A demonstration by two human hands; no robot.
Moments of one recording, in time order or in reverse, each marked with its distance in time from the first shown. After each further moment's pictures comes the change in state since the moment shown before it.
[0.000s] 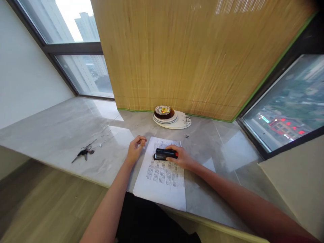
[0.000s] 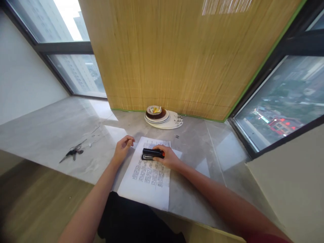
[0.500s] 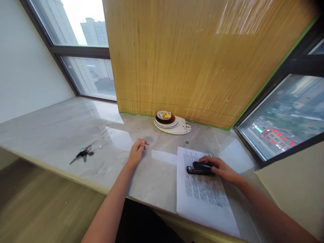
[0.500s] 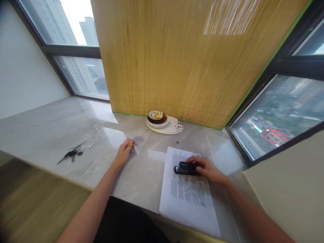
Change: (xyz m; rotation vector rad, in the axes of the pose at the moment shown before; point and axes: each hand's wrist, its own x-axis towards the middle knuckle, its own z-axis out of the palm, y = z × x) left_hand 0.002 -0.020 -0.002 0.121 0.049 -0.023; right_hand -0.098 0.029 -0.133 -0.099 -0.023 0.183
